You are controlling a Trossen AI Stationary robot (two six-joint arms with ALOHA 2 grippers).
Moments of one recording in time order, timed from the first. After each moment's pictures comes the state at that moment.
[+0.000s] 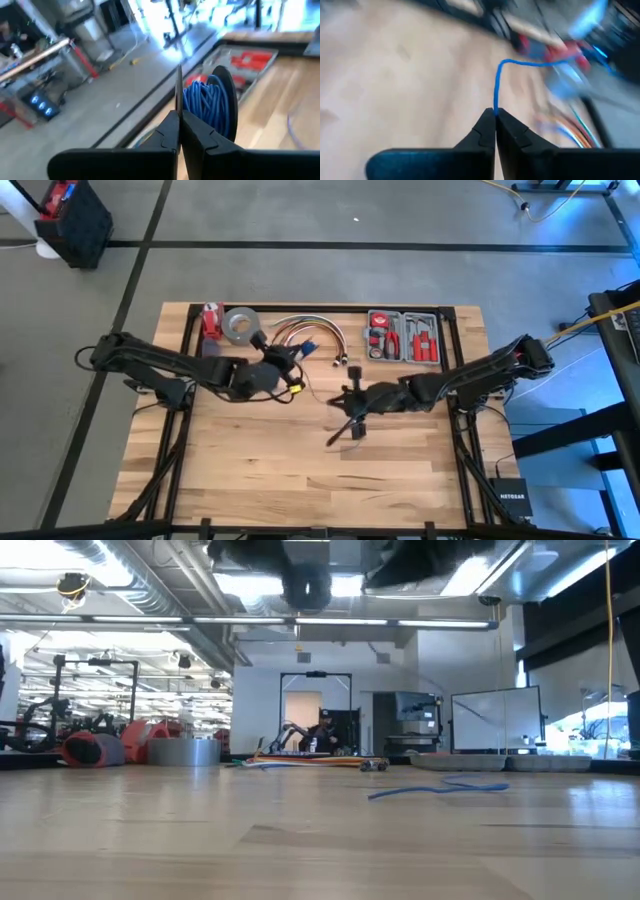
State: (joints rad) left arm -0.17 1.37 1.10 -0.22 -0.99 -0.10; right arm 0.25 1.43 0.95 0.01 0.31 -0.23
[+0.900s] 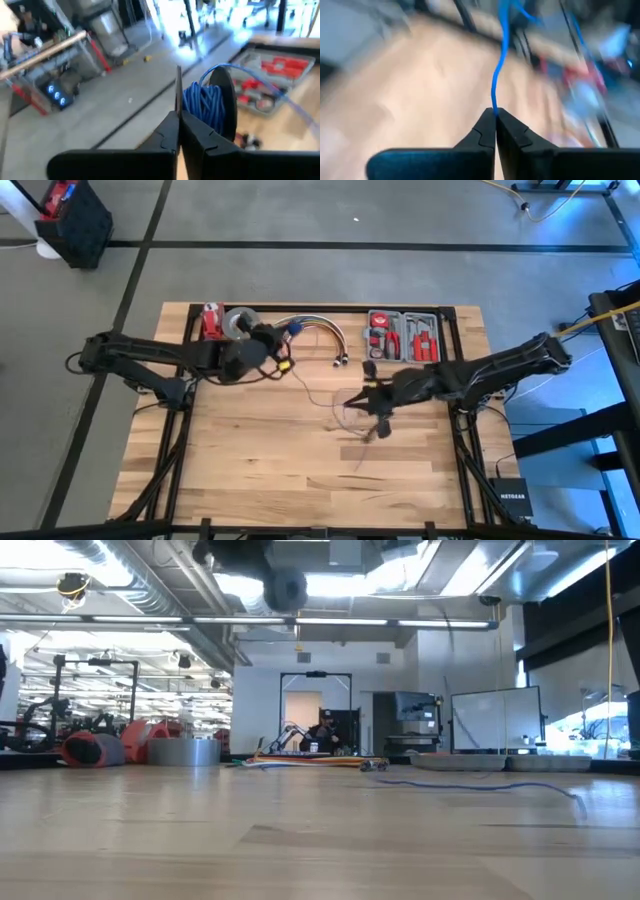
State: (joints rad) left arm -0.04 1.25 1.08 -0.27 -0.95 -0.08; right arm 0.26 1.24 1.02 -0.21 0.14 -0.26
